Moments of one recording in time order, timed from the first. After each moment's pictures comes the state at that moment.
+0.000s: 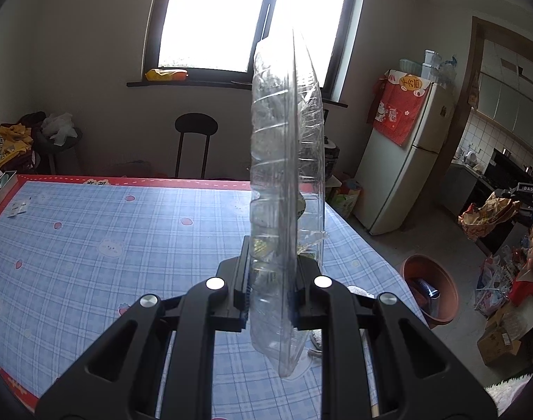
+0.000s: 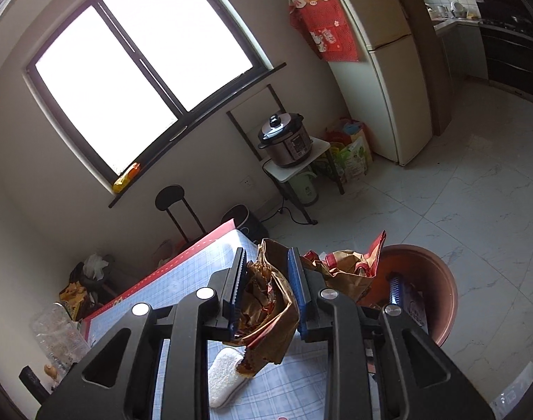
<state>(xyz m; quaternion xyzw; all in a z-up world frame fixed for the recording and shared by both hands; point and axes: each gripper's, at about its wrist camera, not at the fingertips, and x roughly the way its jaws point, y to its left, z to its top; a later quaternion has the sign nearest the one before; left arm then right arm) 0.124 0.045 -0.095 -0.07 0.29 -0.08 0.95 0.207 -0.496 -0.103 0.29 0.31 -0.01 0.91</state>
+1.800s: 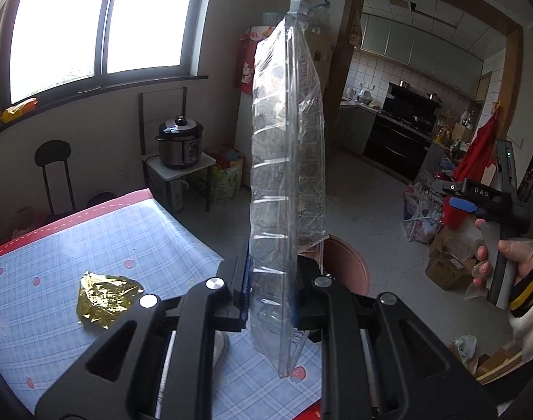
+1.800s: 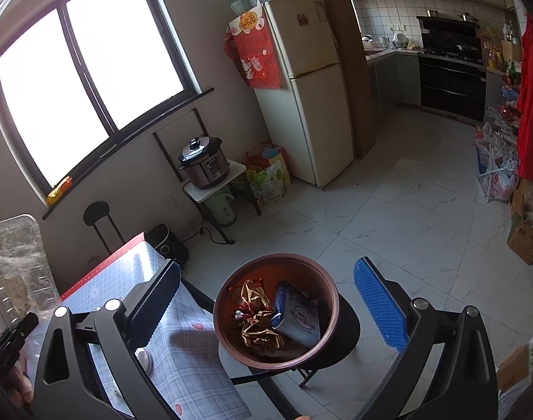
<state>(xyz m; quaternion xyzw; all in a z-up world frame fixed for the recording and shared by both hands) 0.170 -0.185 -0.079 0.03 0.31 -0.33 0.89 0.111 -0.578 -0.116 0.23 0.29 -0.16 0.91</state>
